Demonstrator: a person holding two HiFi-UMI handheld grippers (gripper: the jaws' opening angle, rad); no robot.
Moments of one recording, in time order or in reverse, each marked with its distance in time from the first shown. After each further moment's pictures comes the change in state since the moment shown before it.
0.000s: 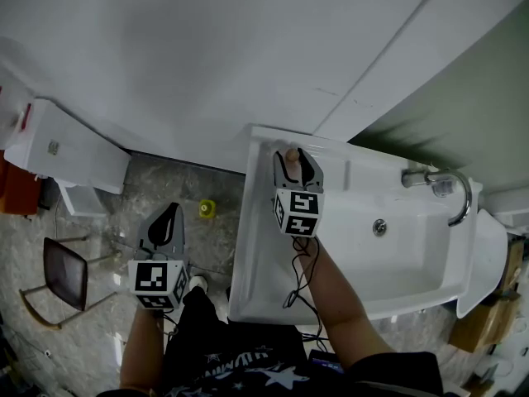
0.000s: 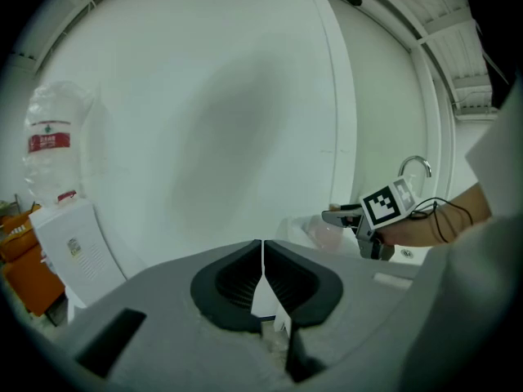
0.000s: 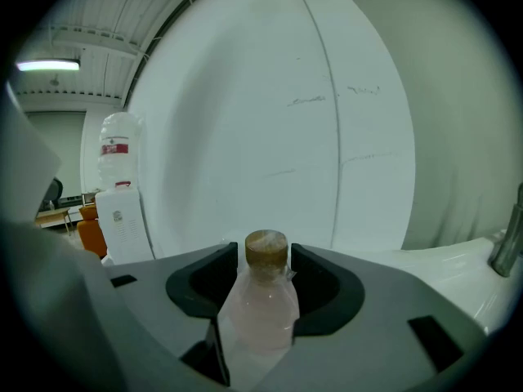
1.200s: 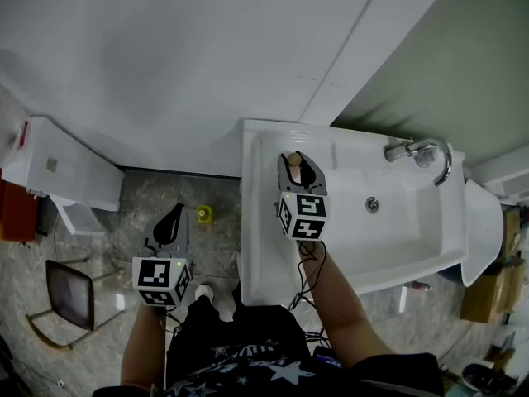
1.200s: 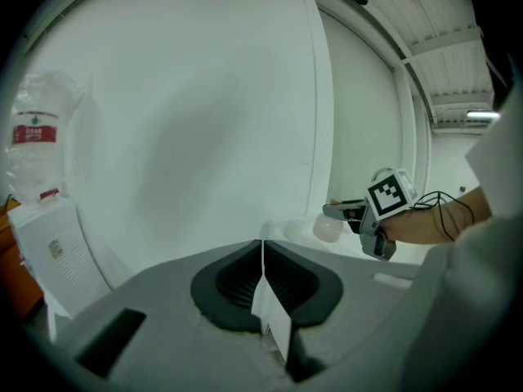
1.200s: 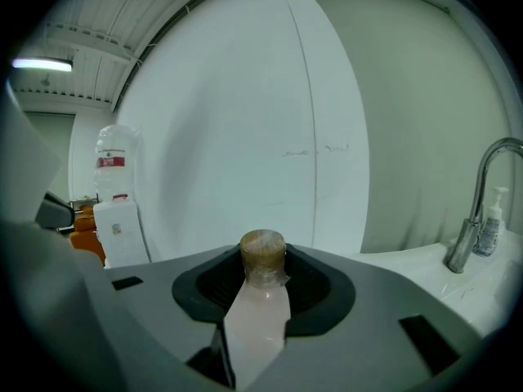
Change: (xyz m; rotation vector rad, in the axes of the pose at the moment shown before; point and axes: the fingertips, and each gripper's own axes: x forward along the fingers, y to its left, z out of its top) left arm -0.038 -0.006 0.002 0.007 -0.046 -0.150; right arm -0.082 0.014 0.029 0.034 -0.037 -0.087
